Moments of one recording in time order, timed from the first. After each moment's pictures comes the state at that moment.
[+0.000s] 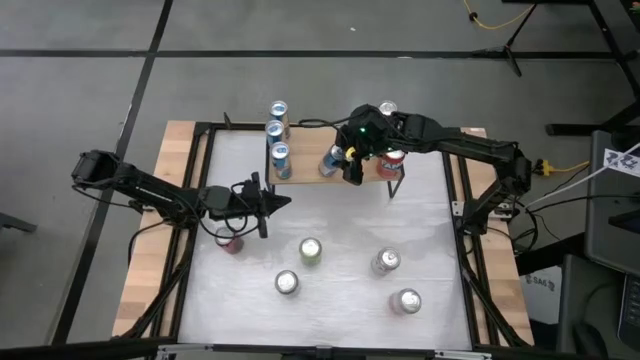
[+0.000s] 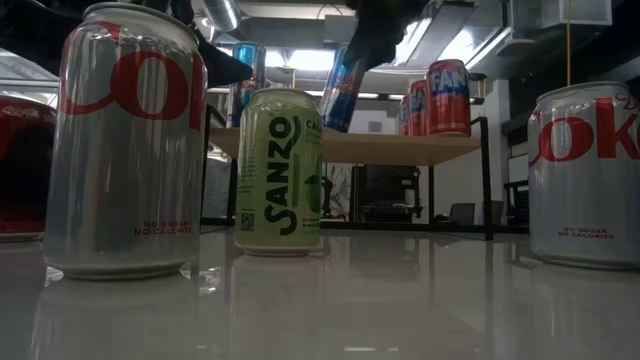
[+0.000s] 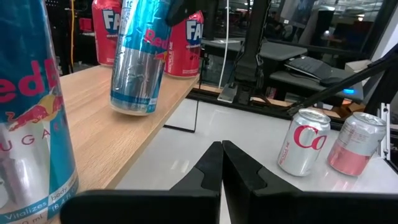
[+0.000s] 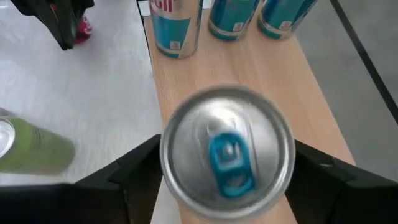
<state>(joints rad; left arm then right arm) -0.14 1.09 0.31 0.71 -0.40 -0.17 -0.26 1.64 1.66 -0.81 -0.04 -0.14</state>
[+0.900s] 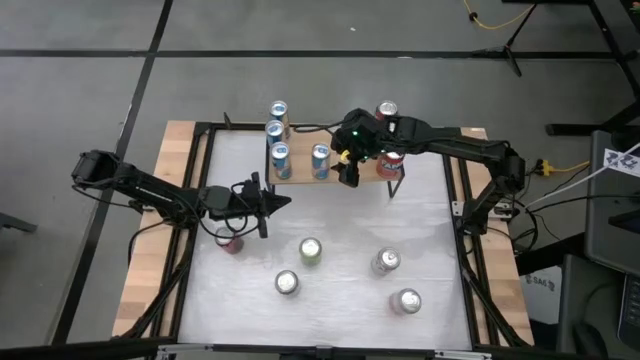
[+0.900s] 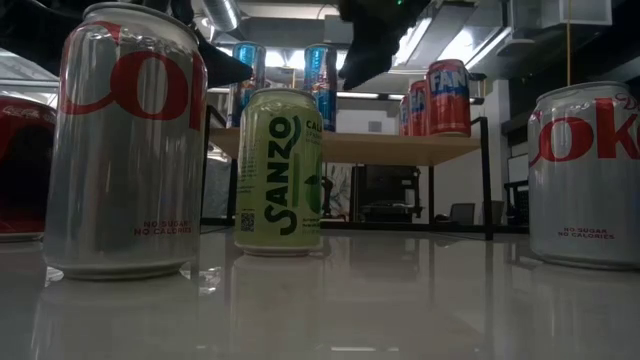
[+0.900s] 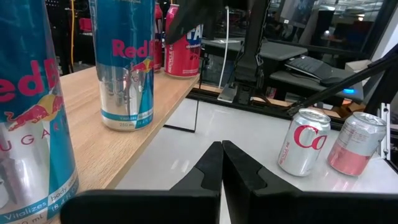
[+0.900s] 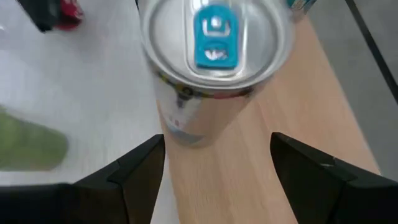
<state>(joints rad) -0.14 1.09 0.31 0.70 -0.40 -0.17 -0.26 1.69 1.65 -0.81 -0.04 -0.13</state>
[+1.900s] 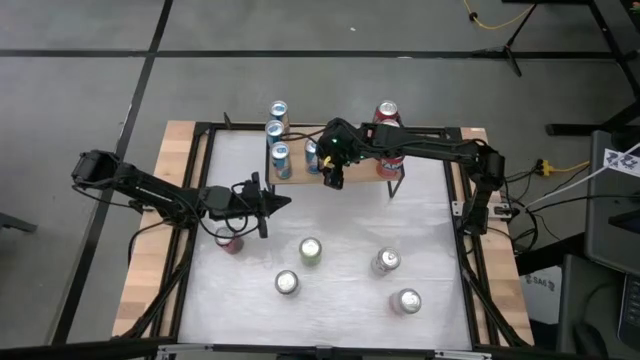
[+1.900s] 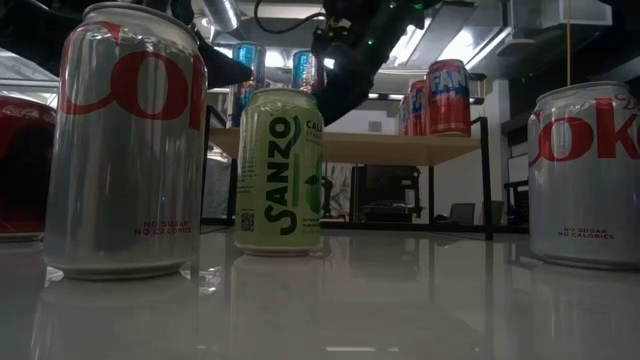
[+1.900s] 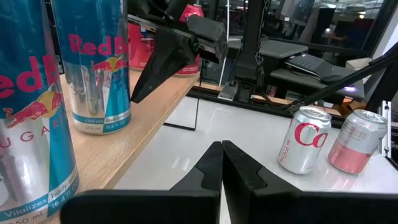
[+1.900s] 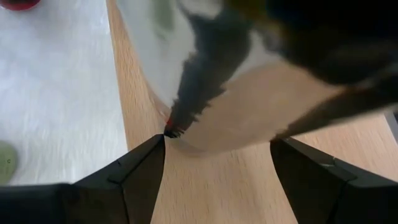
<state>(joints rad) -0.14 1.09 0.31 0.70 -0.40 -0.17 -0.26 1.85 1.65 -0.70 0.01 -0.17</state>
